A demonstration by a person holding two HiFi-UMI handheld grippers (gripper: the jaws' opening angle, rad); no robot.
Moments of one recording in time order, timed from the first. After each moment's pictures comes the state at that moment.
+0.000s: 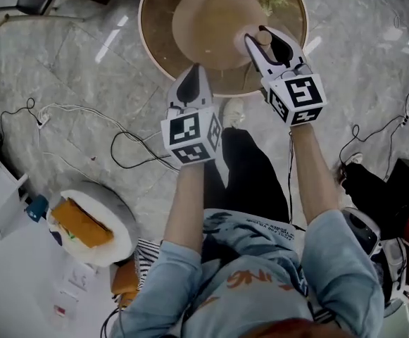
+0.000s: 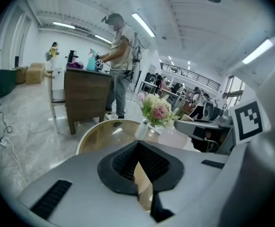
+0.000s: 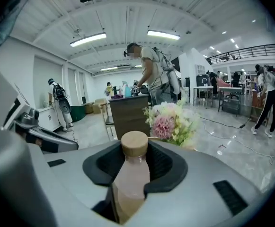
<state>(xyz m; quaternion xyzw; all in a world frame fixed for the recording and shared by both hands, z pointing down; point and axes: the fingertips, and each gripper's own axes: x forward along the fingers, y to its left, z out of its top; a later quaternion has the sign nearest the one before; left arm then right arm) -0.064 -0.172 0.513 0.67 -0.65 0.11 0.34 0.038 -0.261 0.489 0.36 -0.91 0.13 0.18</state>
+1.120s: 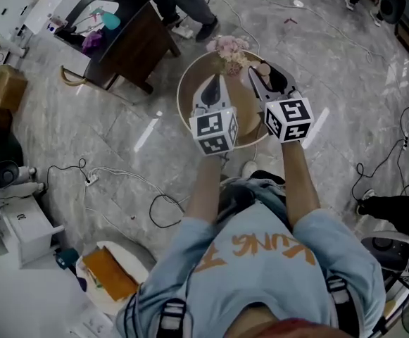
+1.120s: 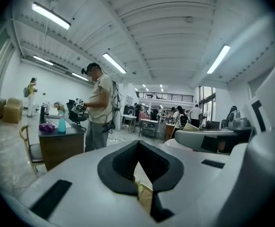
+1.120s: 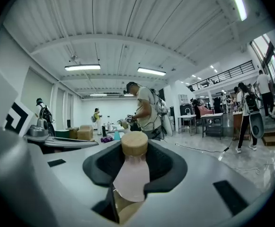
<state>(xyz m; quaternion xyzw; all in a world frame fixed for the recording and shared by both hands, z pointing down) 0.000 -0.191 0.186 0.77 -0.62 0.03 0.12 0.095 -0.211 0.163 0.46 -0.88 0.06 0.03</state>
